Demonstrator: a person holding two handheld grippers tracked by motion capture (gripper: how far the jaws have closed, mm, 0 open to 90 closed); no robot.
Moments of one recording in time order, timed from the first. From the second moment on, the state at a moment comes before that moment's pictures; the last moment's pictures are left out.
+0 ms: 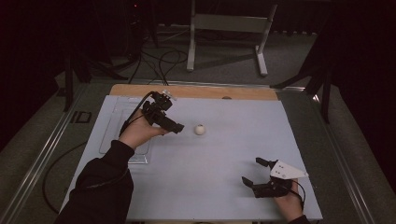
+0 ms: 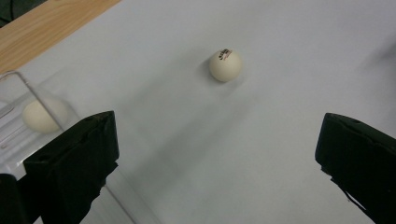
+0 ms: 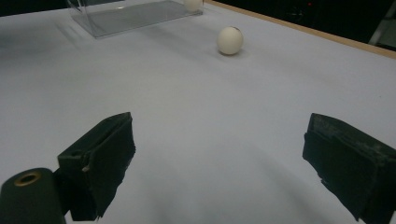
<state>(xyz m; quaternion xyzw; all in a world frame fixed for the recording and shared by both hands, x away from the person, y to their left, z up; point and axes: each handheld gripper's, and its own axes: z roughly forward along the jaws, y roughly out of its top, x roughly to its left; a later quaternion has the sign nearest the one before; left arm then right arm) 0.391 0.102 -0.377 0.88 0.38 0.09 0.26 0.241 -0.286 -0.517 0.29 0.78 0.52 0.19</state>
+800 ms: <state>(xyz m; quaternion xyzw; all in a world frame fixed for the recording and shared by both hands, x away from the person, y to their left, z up) 0.401 0.068 -0.395 0.89 0.37 0.08 0.26 0.241 -0.287 -0.517 0.29 0.78 0.52 0.19</state>
